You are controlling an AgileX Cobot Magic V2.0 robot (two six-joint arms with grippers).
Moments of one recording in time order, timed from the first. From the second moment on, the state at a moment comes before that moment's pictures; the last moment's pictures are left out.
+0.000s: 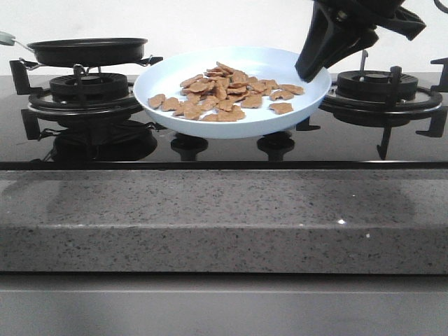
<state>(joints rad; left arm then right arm) -0.31 1.04 -1.06 0.12 0.80 -0.20 0.29 1.59 -1.29 0.44 0.72 -0.22</state>
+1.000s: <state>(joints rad) -0.51 0.85 -0.92 0.25 0.85 -0.39 0.21 1.89 -1.83 0.44 0.93 -0.22</state>
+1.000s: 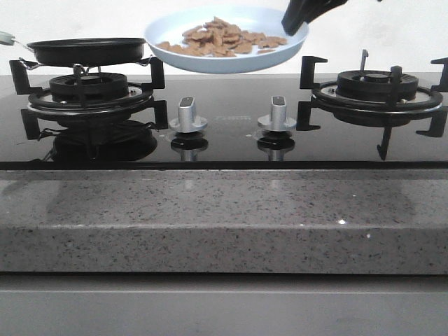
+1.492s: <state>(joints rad) -0.51 0.85 -0.92 0.25 0.83 -0.39 0.20 2.15 -2.05 0.40 0.98 -0.22</state>
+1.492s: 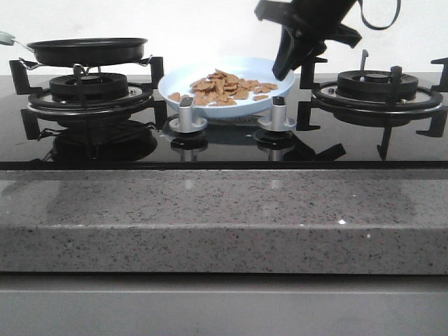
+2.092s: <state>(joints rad) -0.51 0.85 -0.92 0.25 0.82 -0.39 0.20 2.14 -2.06 0.36 1.02 -0.22</state>
